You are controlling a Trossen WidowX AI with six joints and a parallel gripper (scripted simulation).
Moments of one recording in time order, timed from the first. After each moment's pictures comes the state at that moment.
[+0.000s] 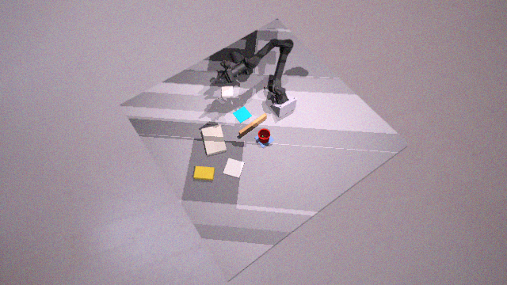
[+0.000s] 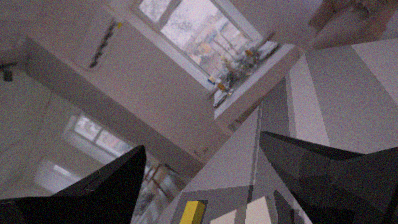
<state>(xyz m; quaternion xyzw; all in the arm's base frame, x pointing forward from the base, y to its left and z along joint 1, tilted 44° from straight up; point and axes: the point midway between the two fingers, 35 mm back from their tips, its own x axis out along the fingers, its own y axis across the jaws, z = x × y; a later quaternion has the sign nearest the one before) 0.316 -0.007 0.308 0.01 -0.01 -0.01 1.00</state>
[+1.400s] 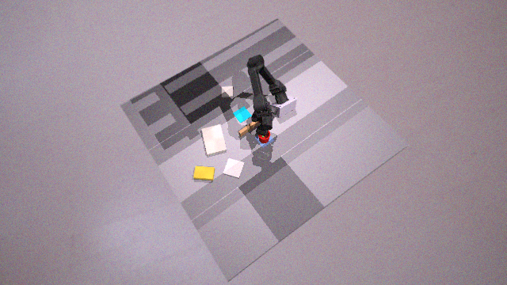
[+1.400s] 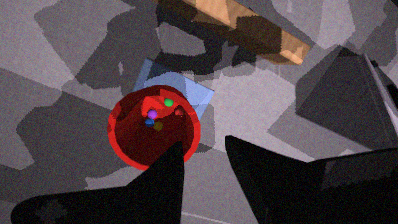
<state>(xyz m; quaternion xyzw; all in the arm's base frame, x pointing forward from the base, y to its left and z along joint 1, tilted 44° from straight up) 0.201 0.114 -0.033 0.09 0.46 -0.55 0.69</state>
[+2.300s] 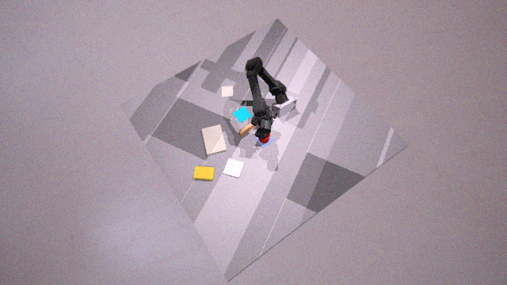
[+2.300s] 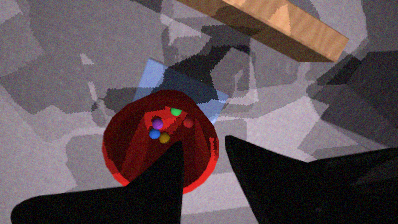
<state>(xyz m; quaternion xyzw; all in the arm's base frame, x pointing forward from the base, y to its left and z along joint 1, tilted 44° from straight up) 0.207 0.096 -0.058 0.10 0.45 -0.55 0.70</state>
